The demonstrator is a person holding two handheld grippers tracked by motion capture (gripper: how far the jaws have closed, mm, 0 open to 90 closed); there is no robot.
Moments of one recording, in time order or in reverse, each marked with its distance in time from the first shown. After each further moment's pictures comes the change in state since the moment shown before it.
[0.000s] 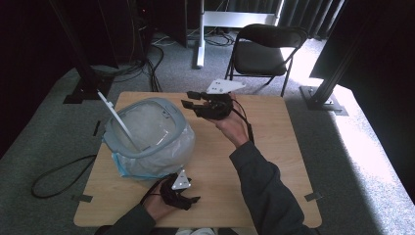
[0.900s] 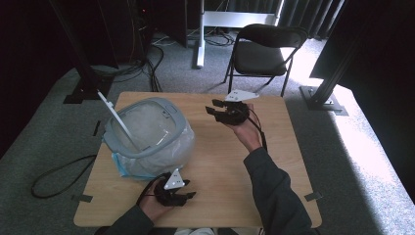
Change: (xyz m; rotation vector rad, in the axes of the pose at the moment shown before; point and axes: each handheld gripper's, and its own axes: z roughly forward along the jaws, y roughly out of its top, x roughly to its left) left arm 0.002 0.001 -0.029 -0.063 -0.005 -0.056; right arm -0.045 -0.071 -0.018 0.126 -0.180 0.090
